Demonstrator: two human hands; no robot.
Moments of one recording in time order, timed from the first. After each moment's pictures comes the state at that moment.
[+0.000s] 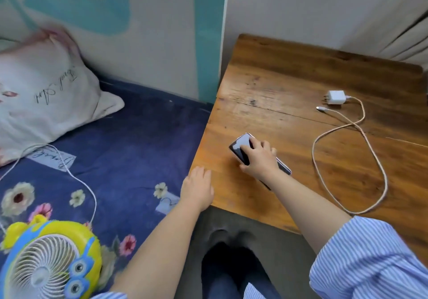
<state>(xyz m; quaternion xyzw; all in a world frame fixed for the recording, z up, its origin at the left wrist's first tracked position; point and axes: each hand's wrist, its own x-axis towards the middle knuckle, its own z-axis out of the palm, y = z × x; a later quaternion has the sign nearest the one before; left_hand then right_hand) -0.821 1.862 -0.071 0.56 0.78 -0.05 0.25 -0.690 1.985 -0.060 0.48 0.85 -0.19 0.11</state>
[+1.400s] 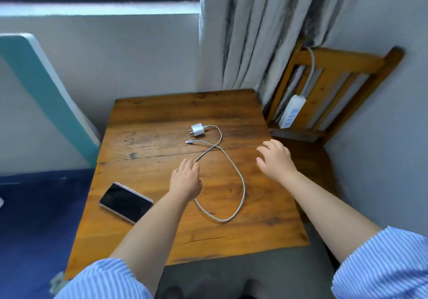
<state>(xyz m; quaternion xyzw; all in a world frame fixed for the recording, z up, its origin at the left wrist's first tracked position) -0.565 2.023 0.015 0.73 0.67 -0.06 0.15 -0.336 2.049 0.053 0.67 0.74 -0.12 -0.02</state>
